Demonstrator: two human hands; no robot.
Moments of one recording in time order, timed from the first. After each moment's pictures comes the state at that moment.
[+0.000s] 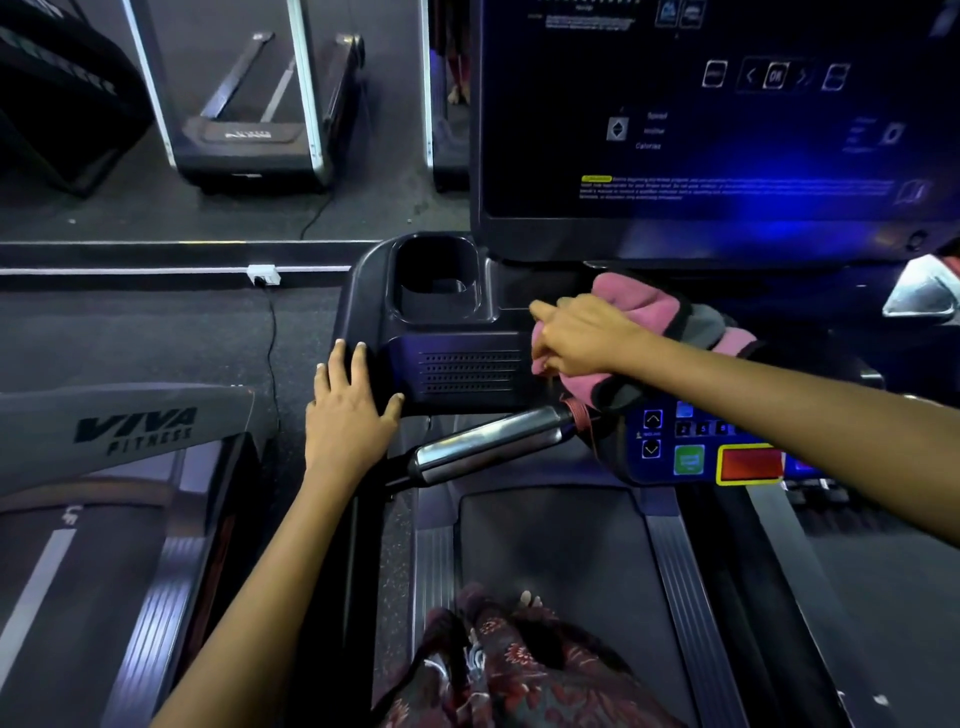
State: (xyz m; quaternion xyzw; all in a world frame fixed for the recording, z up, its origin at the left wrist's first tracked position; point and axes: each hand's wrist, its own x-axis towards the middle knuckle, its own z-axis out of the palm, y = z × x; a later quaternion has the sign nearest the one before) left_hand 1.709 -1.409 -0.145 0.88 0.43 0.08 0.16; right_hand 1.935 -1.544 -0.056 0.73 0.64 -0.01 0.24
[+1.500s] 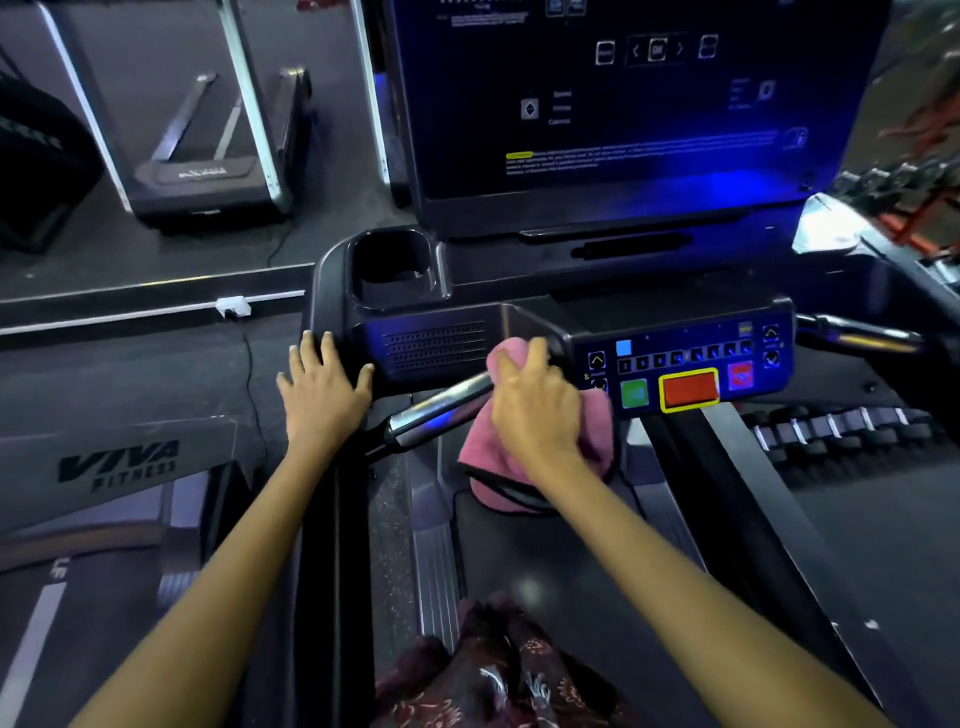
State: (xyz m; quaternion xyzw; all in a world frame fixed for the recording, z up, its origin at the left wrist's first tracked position) left_hand 1.711 -1.412 -0.145 0.89 0.43 0.09 0.14; right_hand 1.808 -1.604 -0.119 0.94 0.31 0.15 -0.06
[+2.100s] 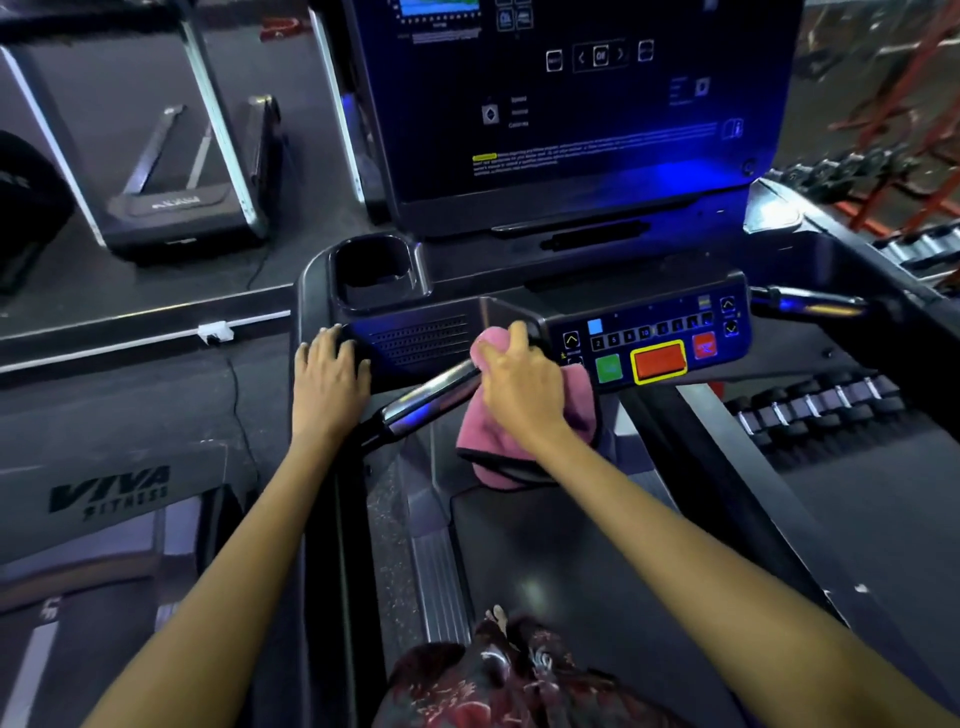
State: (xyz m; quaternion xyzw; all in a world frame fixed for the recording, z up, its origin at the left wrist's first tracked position) left_hand 1.713 -1.417 -0.149 0.94 0.26 0.20 0.04; right_hand 1.810 -1.615 -0.127 0.92 0.33 0.17 -0.13
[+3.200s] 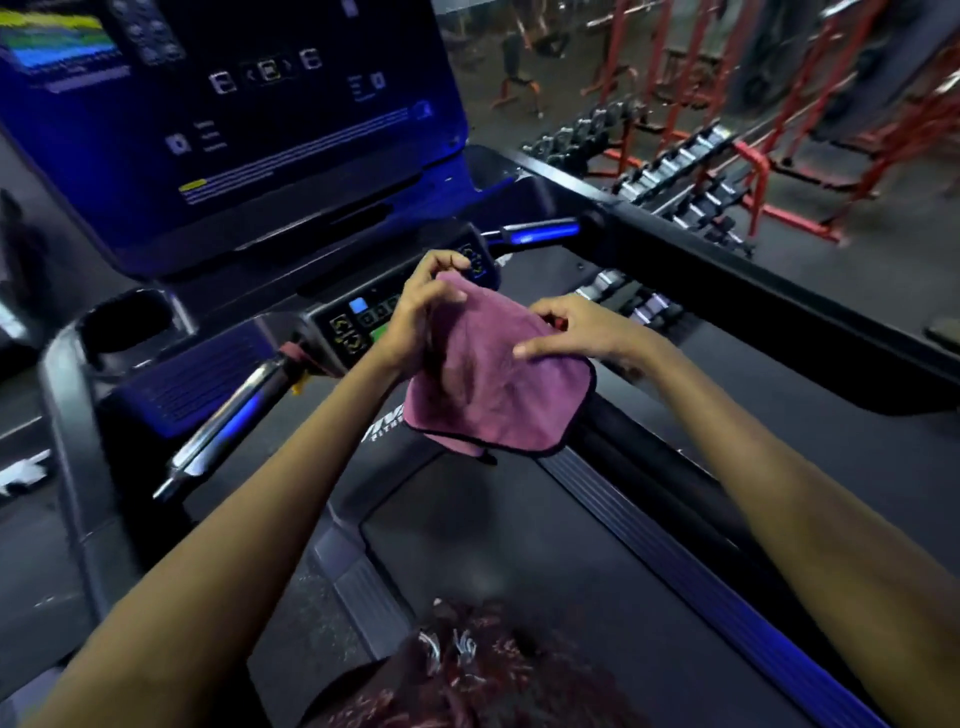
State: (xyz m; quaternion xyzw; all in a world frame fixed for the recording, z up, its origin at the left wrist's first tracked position) left_hand 1.804 -1.712 -0.043 0.67 -0.09 0.02 0.73; right_hand 1.833 -1.912 -0.057 0.83 0.23 -0.19 -0.47
